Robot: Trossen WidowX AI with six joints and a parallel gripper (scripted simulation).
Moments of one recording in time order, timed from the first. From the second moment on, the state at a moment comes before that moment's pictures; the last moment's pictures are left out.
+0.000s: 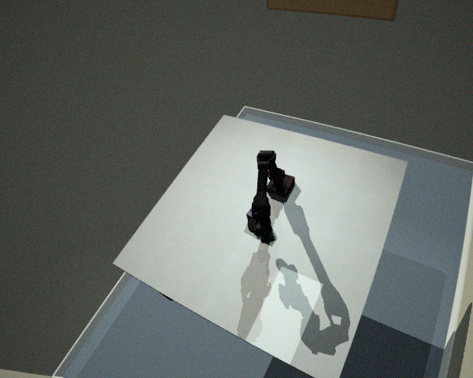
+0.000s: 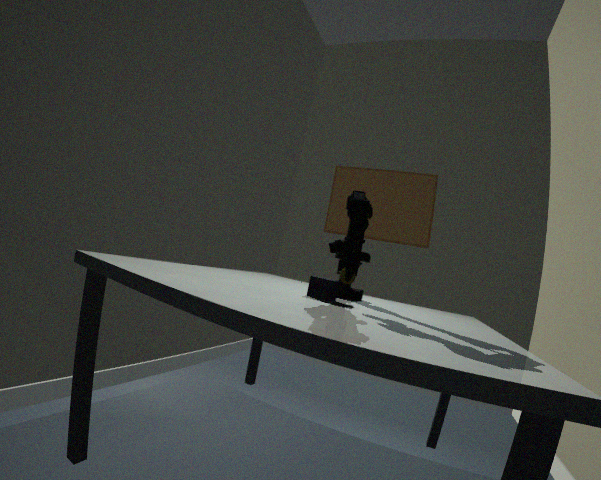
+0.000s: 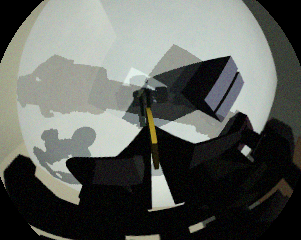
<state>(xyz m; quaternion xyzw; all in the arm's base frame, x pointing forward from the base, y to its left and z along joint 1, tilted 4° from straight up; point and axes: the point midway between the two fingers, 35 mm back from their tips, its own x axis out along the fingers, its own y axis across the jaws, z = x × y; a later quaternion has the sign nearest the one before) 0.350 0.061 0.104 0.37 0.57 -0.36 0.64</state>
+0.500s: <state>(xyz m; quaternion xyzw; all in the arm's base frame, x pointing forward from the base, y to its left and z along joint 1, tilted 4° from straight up) 0.346 0.063 0.124 0.41 0.55 -0.40 0.61</state>
